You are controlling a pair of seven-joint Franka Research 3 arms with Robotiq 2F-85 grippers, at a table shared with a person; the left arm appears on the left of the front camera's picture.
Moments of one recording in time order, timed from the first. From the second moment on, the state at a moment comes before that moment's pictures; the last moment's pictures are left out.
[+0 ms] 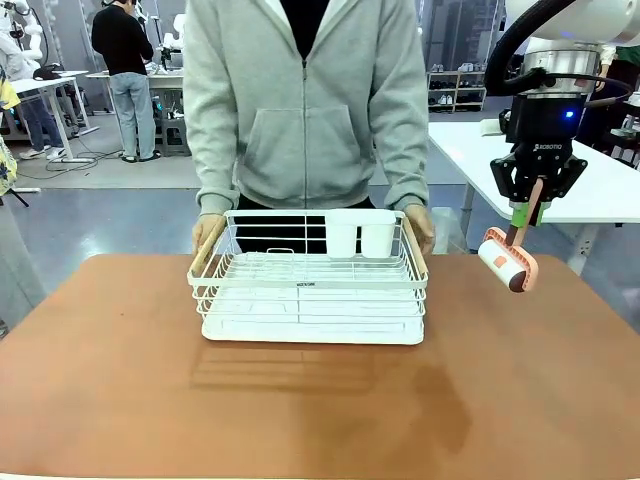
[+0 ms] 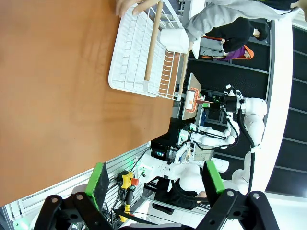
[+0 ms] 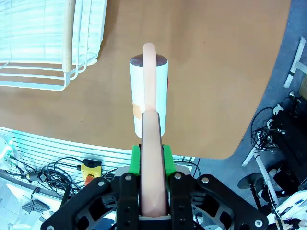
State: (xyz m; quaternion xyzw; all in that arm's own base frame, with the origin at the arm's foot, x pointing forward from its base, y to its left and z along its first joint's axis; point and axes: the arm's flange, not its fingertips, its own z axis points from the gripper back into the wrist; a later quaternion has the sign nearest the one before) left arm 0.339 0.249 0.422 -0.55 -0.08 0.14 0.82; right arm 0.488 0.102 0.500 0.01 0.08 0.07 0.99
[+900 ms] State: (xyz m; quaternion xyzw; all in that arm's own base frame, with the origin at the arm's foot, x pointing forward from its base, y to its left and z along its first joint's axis) left arm 0.339 0.249 0.422 -0.55 -0.08 0.14 0.82; right arm 0.488 0.102 0.500 0.01 0.08 0.07 0.99
